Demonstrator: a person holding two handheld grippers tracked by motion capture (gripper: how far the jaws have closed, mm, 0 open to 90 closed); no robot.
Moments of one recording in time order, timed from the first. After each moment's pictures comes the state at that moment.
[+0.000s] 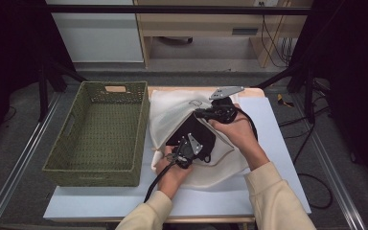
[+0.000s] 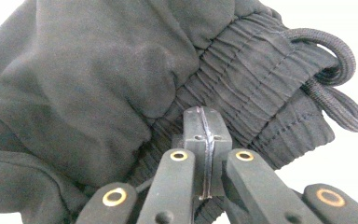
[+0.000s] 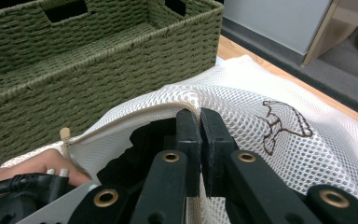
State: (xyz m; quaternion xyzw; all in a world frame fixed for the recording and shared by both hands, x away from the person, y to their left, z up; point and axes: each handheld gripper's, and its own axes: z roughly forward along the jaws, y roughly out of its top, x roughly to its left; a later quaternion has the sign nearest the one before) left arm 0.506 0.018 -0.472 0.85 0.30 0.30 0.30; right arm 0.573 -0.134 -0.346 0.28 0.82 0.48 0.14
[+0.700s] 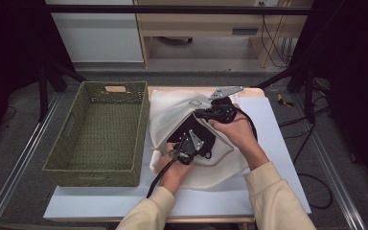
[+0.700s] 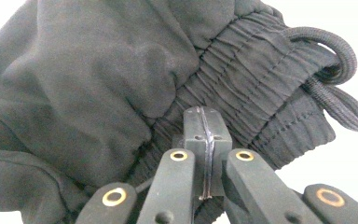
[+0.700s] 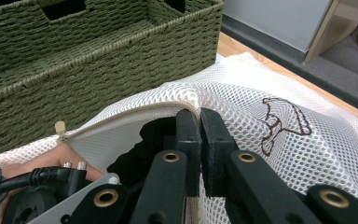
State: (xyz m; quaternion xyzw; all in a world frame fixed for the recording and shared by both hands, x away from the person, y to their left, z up) left arm 0.519 0.013 -0.473 0.85 0.31 0.31 0.30; right arm 0.575 -0.134 -0.348 0.28 0.82 0.48 0.13
